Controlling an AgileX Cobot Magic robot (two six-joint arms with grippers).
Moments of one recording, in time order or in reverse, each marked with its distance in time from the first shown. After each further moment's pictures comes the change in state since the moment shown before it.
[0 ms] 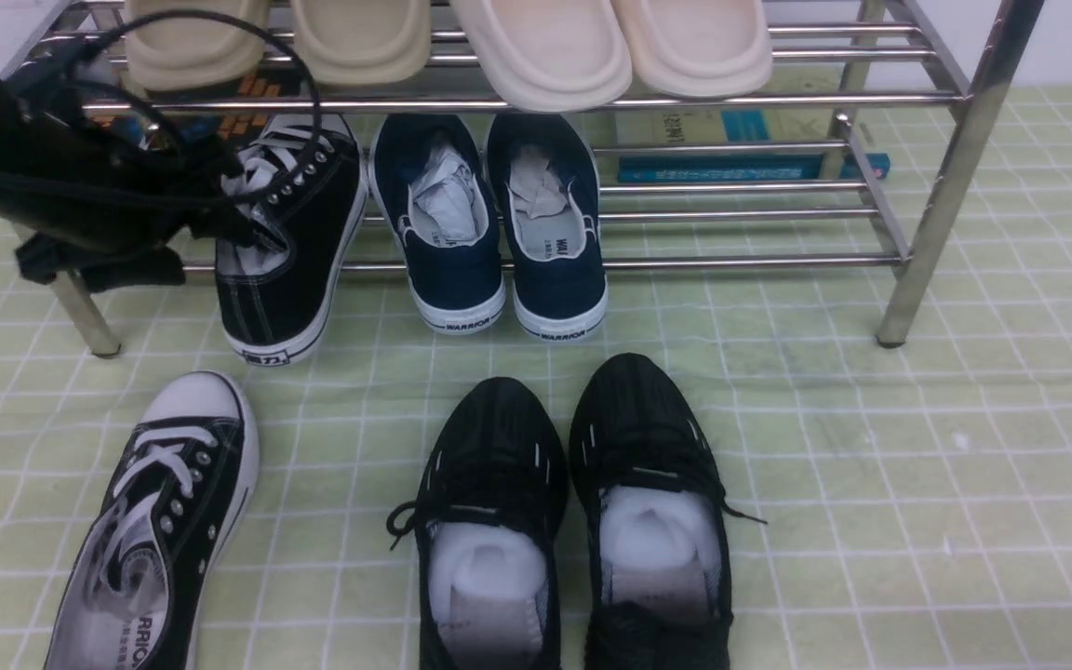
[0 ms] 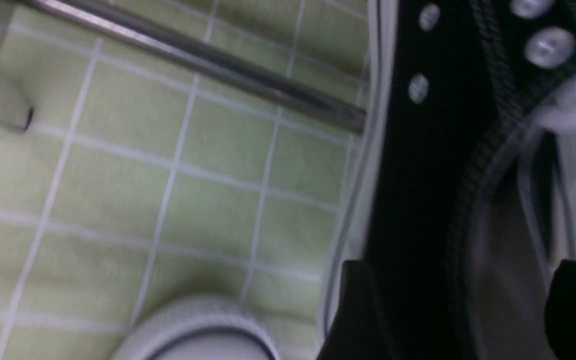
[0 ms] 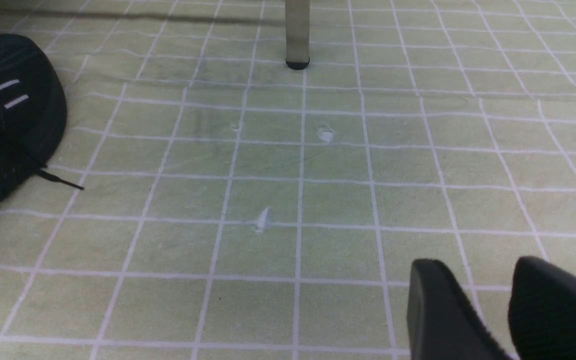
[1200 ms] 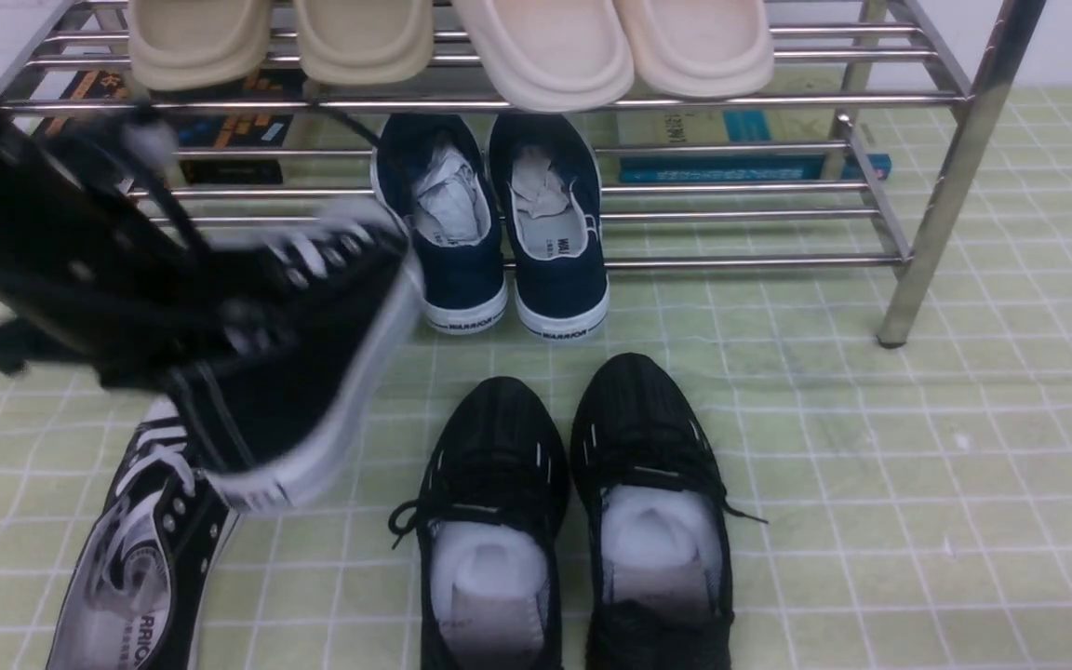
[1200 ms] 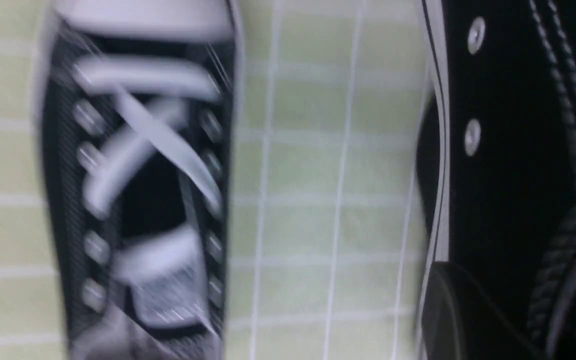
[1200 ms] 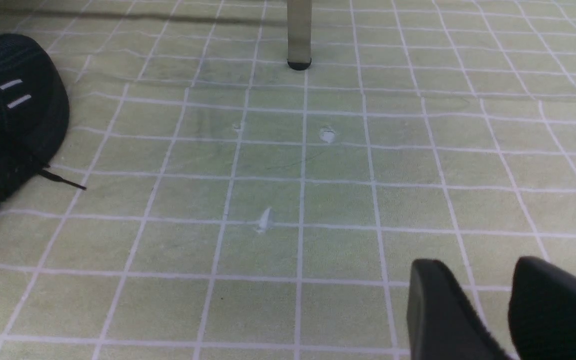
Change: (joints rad) right arm 0.000 0.000 0.000 -0.001 0.000 0.000; left arm -0.242 -0.314 0.157 0.262 0.437 -0.220
